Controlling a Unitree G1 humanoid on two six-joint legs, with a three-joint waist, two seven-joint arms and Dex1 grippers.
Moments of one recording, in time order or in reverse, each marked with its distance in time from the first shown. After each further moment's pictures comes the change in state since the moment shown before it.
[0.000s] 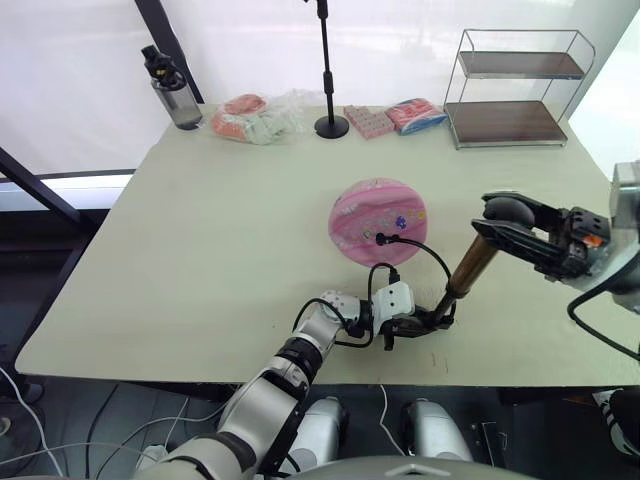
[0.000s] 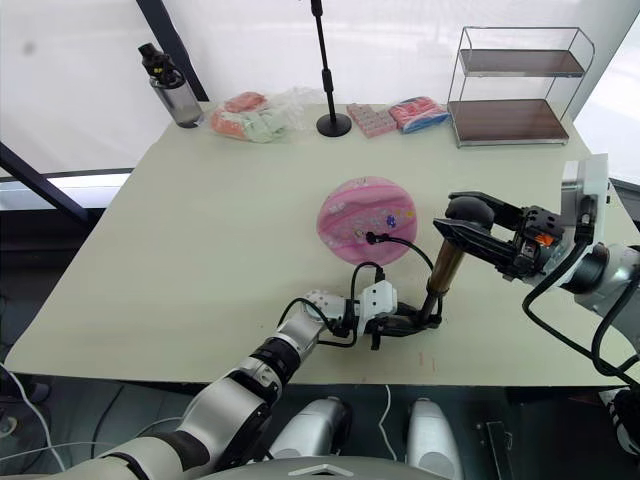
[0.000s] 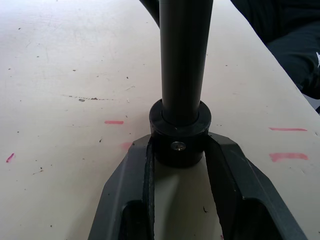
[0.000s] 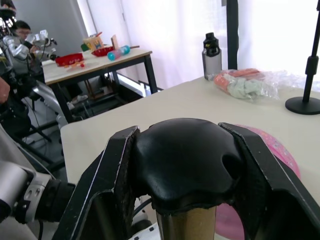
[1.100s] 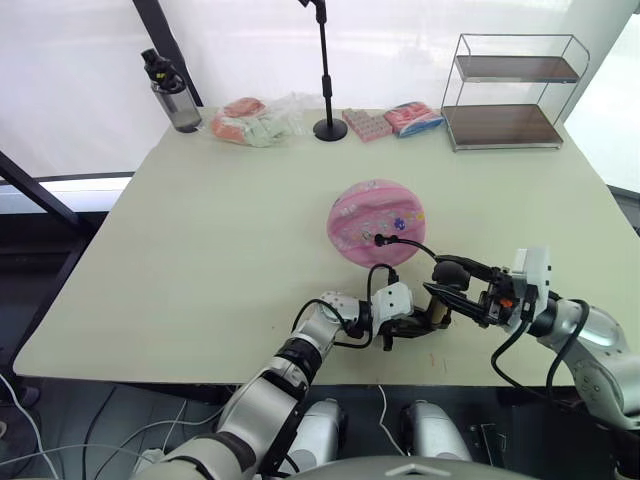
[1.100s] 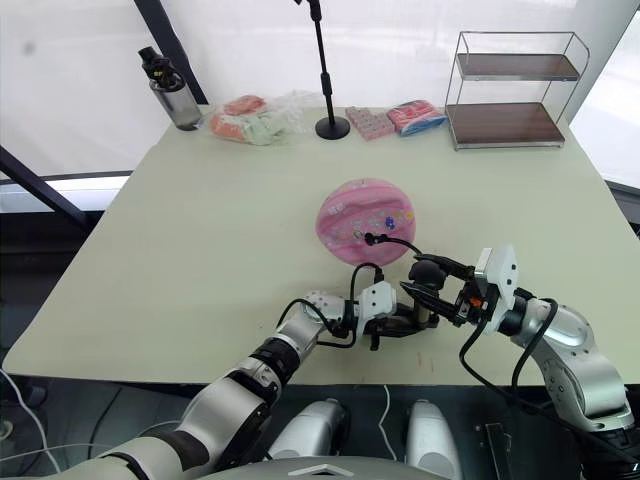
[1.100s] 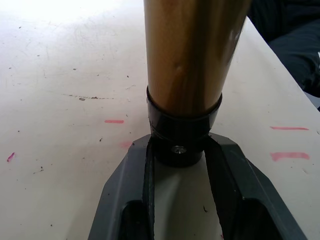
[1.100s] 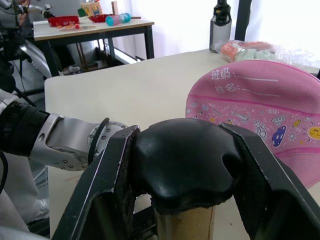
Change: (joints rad) left arm 0.000 0.001 0.000 0.011 0.004 0.000 0.008; right arm 0.160 0.214 0.305 0.178 -0.491 -0.421 0.162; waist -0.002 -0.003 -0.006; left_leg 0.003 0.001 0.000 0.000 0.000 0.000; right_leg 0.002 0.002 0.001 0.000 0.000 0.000
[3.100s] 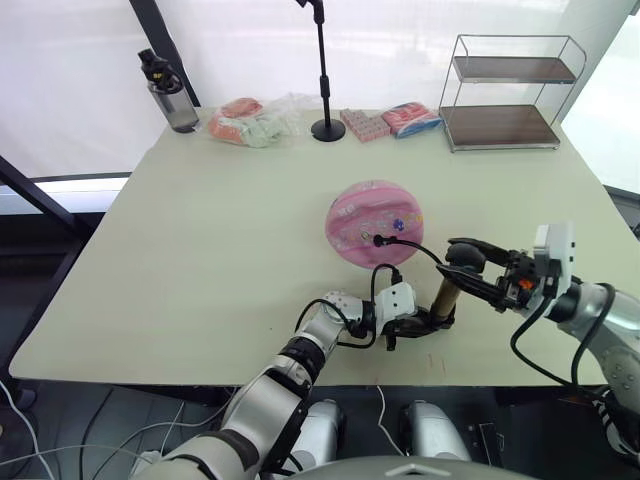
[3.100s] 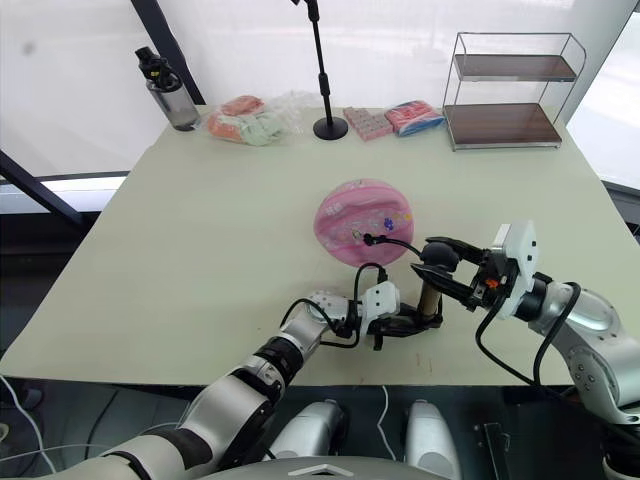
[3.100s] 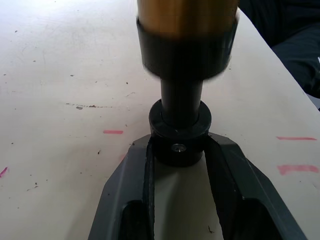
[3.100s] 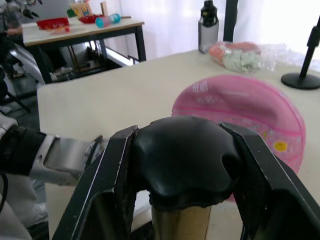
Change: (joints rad) left arm -0.014 -0.017 0.001 0.031 0.013 -0.009 0.018; right arm -0.028 -0.050 -0.022 -0.025 0.043 0.078 -0.038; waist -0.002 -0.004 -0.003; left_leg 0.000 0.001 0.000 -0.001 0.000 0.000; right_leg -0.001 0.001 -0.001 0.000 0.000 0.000
